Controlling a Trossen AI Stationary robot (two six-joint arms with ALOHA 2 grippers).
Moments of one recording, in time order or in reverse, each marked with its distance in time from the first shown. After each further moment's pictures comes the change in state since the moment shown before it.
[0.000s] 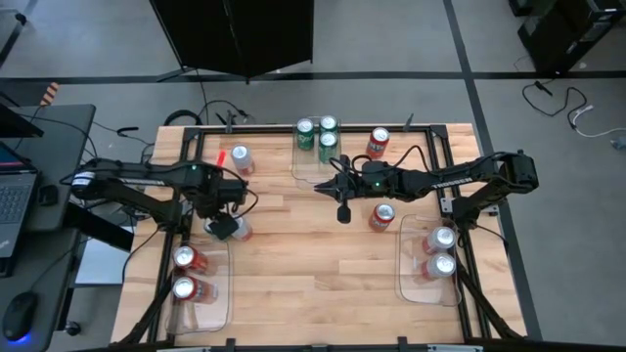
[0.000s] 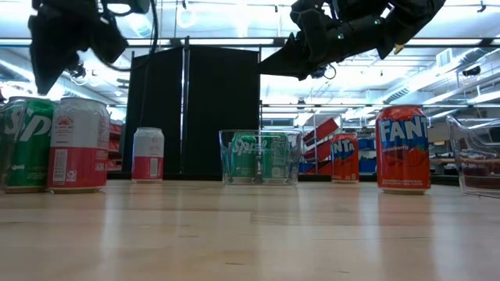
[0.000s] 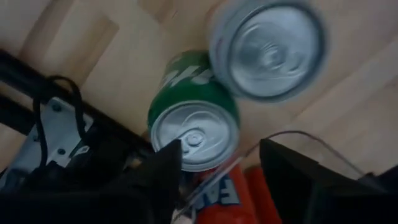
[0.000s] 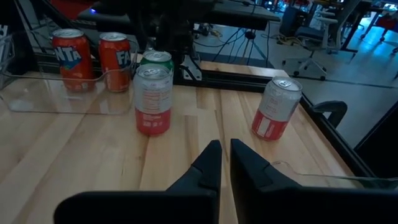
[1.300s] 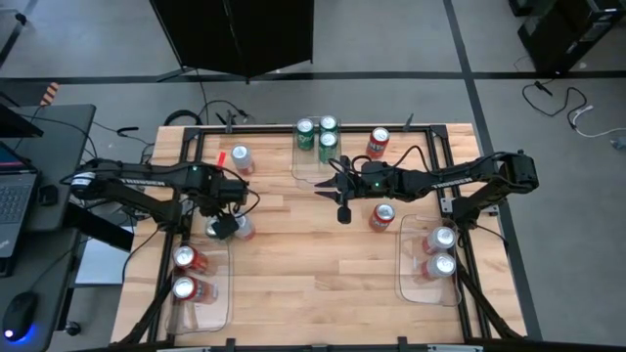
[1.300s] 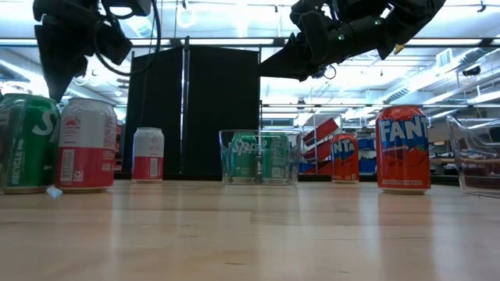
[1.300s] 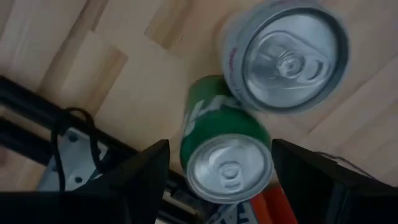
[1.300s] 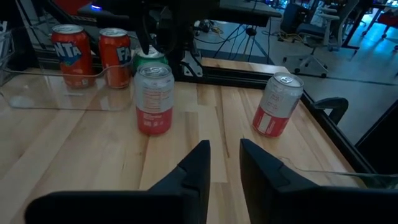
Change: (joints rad) left arm 0.001 -0.003 -0.028 0.053 -0.070 0.082; right arm 0.000 0.000 0.000 -0.014 0.000 0.000
